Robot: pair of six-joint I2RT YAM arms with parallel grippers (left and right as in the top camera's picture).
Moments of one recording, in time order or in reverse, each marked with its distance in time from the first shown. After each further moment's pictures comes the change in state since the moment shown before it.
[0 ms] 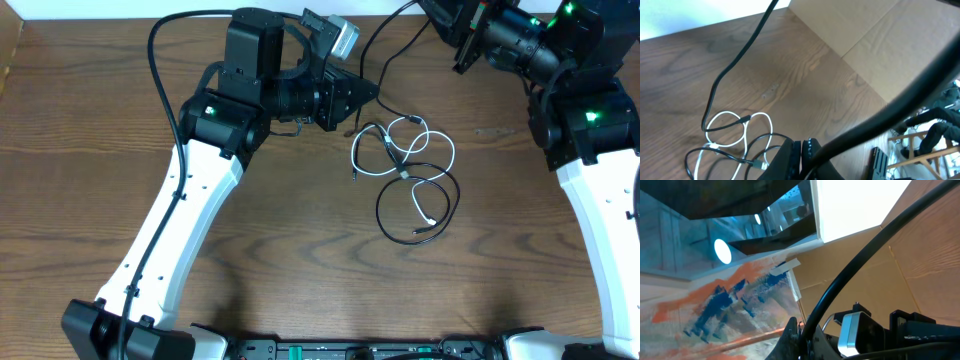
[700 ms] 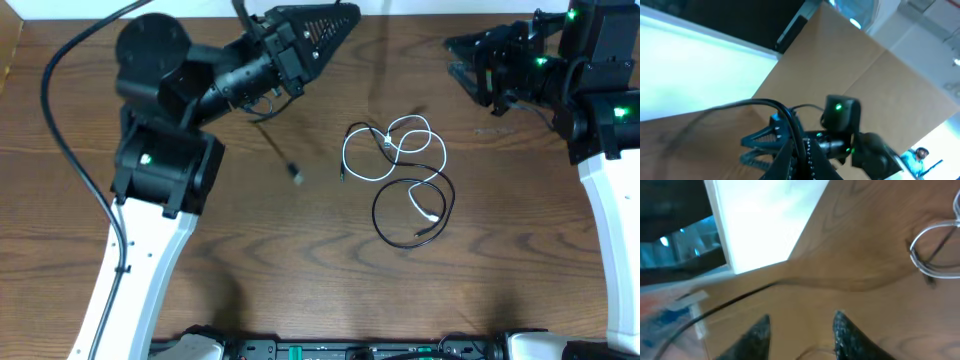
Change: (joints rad) left arm 0.063 -0.219 -0.004 0.518 -0.035 -0.678; right arm -0.112 0.000 0.003 -0.575 0.091 -0.607
